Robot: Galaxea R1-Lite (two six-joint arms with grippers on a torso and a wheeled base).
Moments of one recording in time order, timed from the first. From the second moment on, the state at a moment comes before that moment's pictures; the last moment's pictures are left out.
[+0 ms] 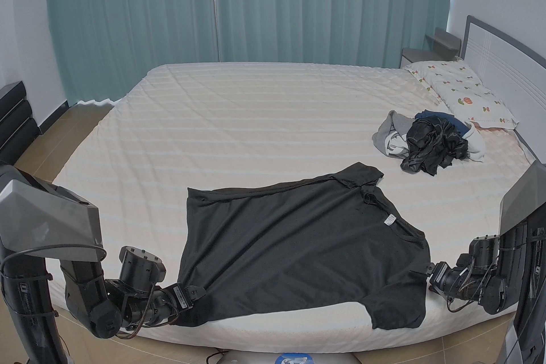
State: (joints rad) left arm -0.38 2.18 -0.22 -1.07 0.02 -0.79; right arm -0.04 2.39 -0.09 -1.55 0.29 0.72
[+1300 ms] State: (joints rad) left arm -0.39 2.28 -0.27 -1.07 0.06 -0.79; right arm -0.04 2.30 -0.09 -1.55 0.30 0.79
